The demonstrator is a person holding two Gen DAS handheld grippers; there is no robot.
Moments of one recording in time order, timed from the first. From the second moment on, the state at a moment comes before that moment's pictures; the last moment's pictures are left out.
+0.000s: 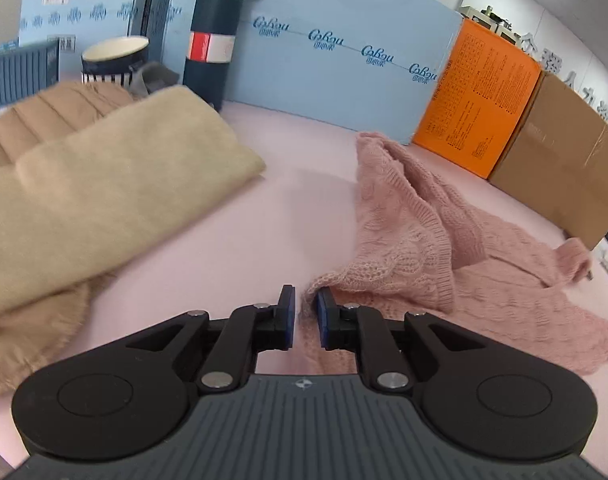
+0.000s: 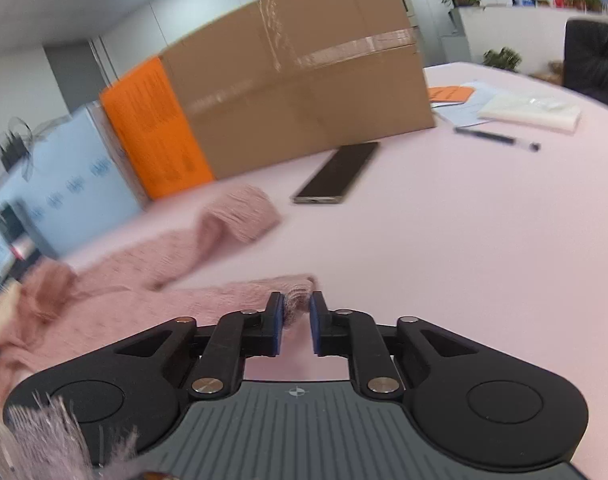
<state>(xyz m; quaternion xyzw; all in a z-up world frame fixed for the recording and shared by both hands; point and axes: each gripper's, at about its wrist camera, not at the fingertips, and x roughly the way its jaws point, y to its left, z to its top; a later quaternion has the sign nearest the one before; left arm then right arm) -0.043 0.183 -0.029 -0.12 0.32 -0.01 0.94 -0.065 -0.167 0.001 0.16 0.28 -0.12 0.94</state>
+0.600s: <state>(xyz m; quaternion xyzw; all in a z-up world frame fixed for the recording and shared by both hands) 0.053 0.072 0.027 0.01 0.28 -0.09 0.96 0.086 -0.128 -0.017 0.04 0.32 -0.06 0.94</state>
